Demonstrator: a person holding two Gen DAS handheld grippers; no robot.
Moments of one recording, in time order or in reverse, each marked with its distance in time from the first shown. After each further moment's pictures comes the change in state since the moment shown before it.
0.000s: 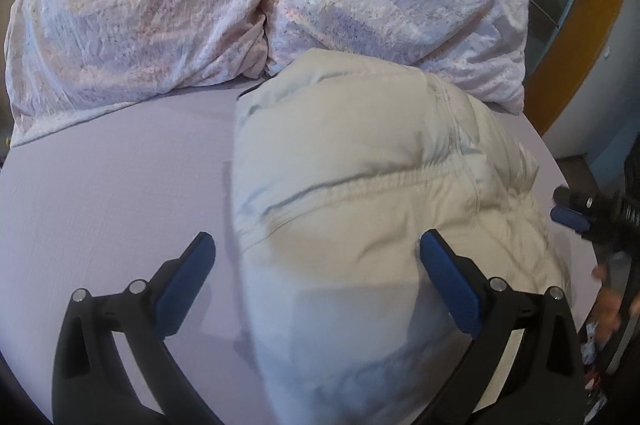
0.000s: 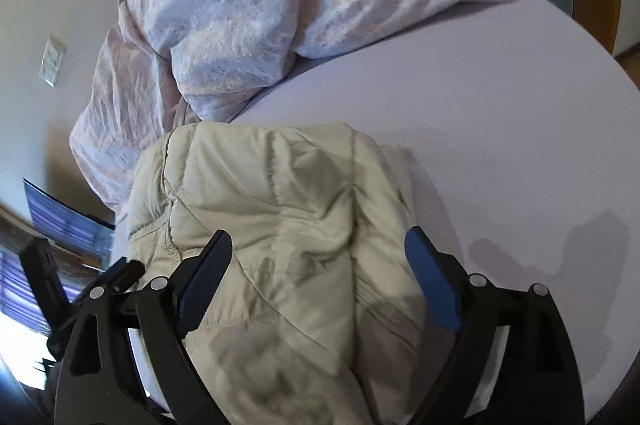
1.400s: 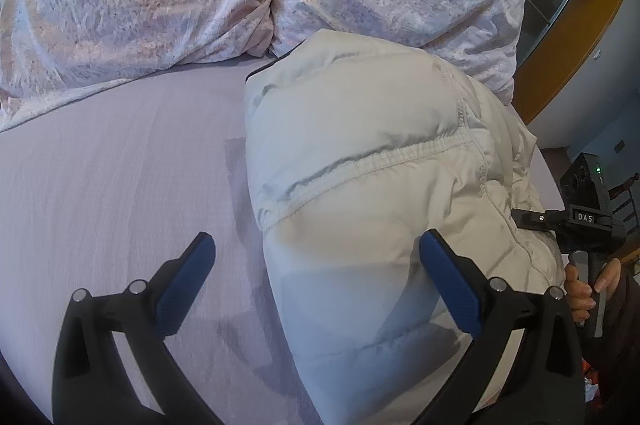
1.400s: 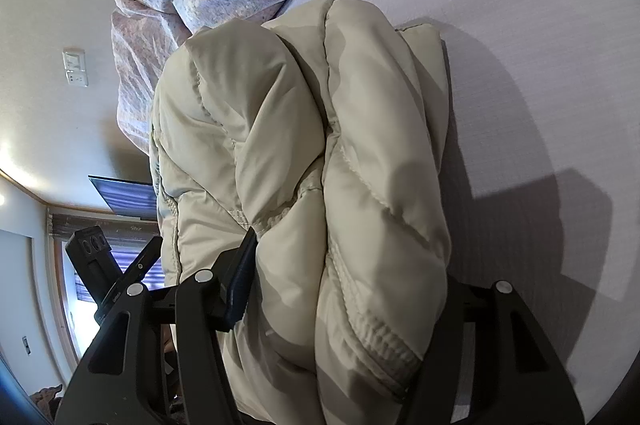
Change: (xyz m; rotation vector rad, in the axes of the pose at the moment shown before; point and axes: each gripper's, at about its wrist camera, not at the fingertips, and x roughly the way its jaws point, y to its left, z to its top) left arm 0.001 0.031 -0.004 -0.029 0.073 -0.092; right arm 0.057 -0.029 -0.021 0.111 0.273 0.293
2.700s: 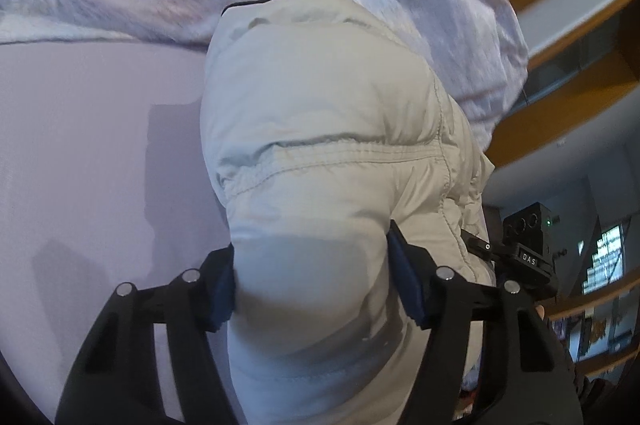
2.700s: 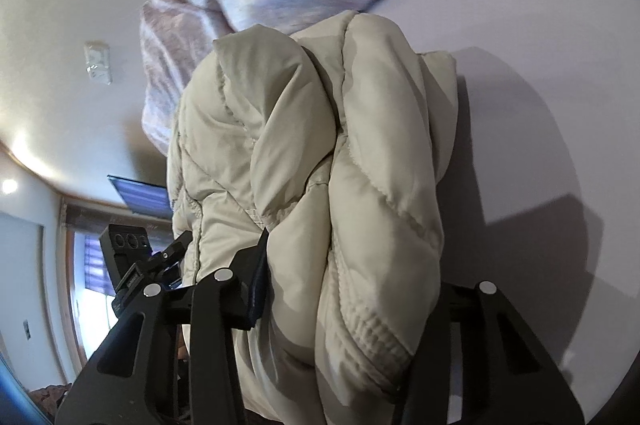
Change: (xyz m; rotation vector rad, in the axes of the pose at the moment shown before) left arm 0.000 0.089 0.034 -0.289 -0.002 -0.257; right arm 0.047 0.073 0.036 -0.090 -0.026 0.096
